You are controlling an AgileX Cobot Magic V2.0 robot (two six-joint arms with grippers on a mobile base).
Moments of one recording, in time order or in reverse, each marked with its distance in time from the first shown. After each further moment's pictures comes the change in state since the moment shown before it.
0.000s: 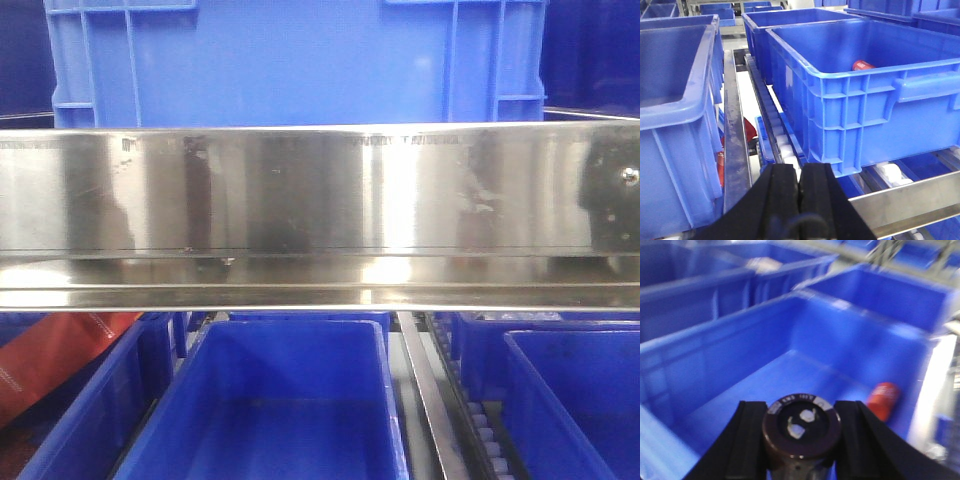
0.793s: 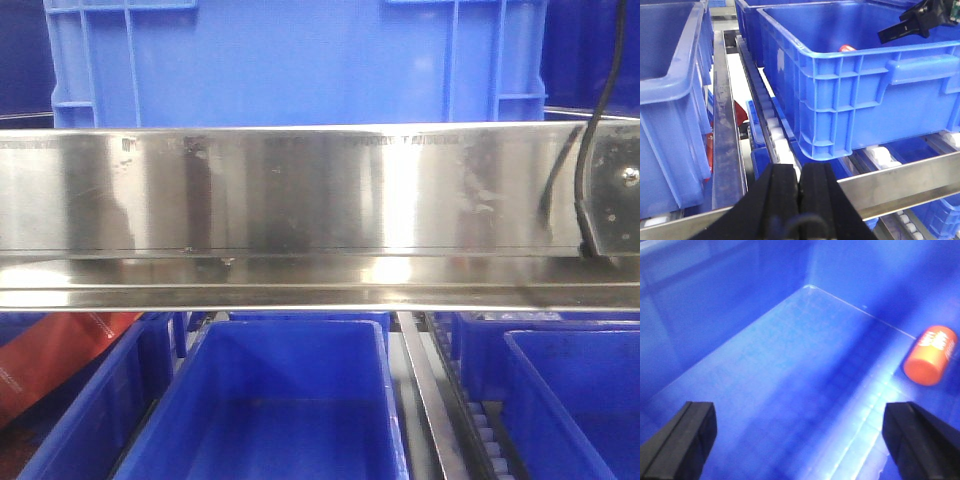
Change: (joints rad) left arm 0.000 0.000 0.000 -0.041 0.064 0.000; right arm 0.011 0.366 -0.188 0.006 0.075 0.033
